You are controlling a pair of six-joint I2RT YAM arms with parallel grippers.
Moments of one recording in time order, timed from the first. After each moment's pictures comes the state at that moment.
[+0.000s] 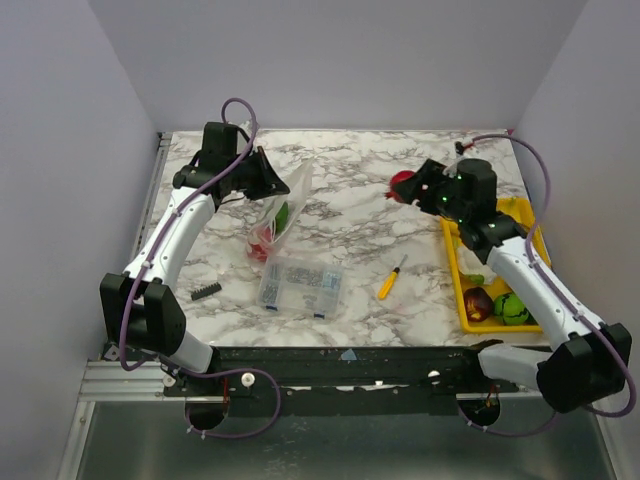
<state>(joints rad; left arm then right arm) -0.22 1.51 1.41 -0.58 0.49 -0.55 0.22 1.18 1.00 -0.23 -0.04 0.56</state>
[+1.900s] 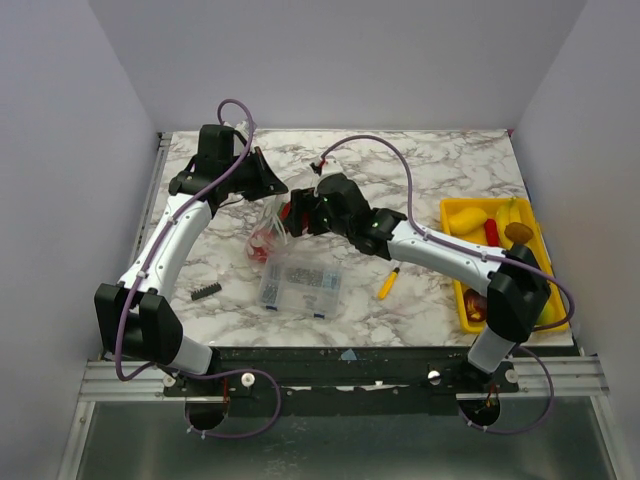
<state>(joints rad) -0.22 1.46 1.37 -0.55 0.48 -0.55 0.91 1.70 1.35 -0.12 0.15 0.49</state>
